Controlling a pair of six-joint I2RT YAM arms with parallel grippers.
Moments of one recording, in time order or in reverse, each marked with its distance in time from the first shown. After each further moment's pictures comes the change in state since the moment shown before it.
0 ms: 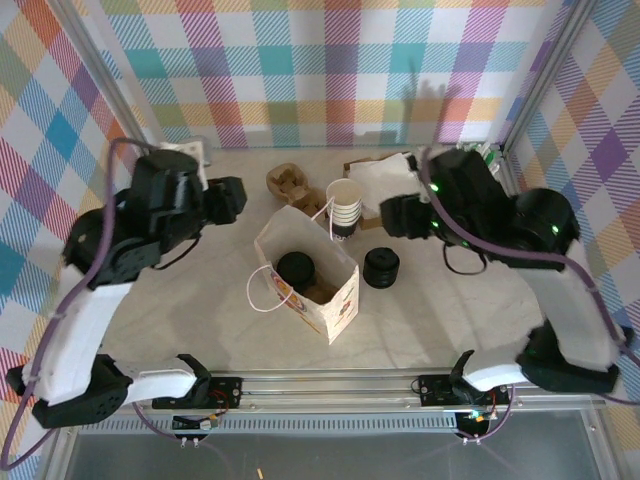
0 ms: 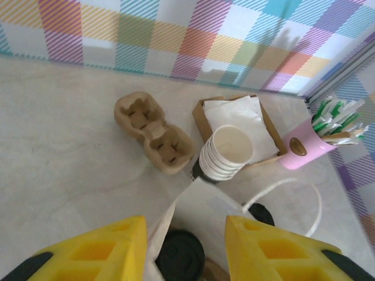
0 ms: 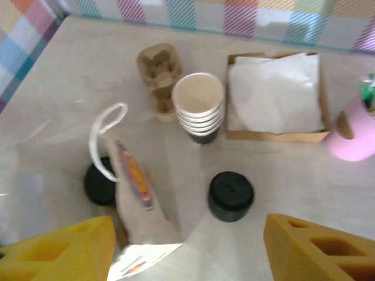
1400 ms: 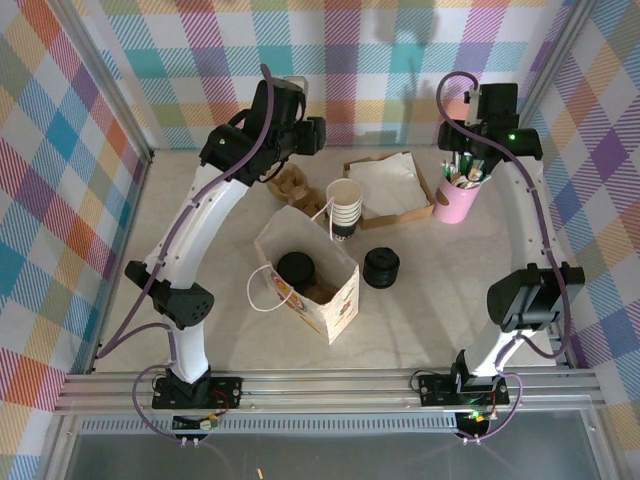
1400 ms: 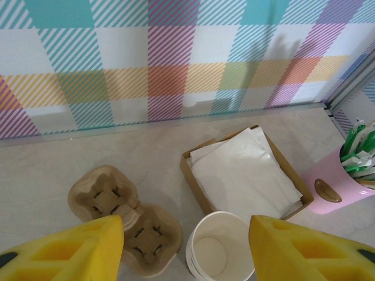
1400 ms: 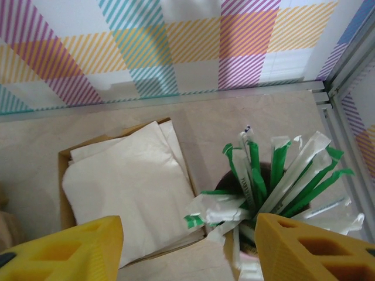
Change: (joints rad) left arm 0.064 0.658 0.511 0.168 0.043 0.227; right arm -0.875 0.422 -0.127 0.614 -0.360 -0.357
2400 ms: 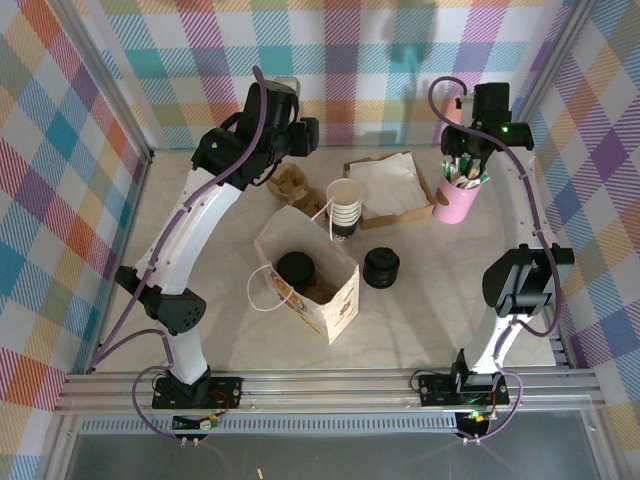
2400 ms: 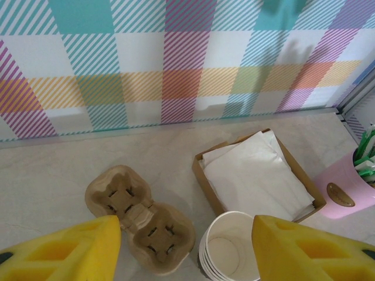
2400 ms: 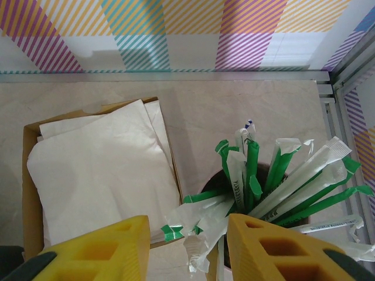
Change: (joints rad) left arm 0.009 -0.051 -0.067 0.029 -0.033 0.009; right arm -0.014 0.105 0.056 -0.045 -0.013 -0.101
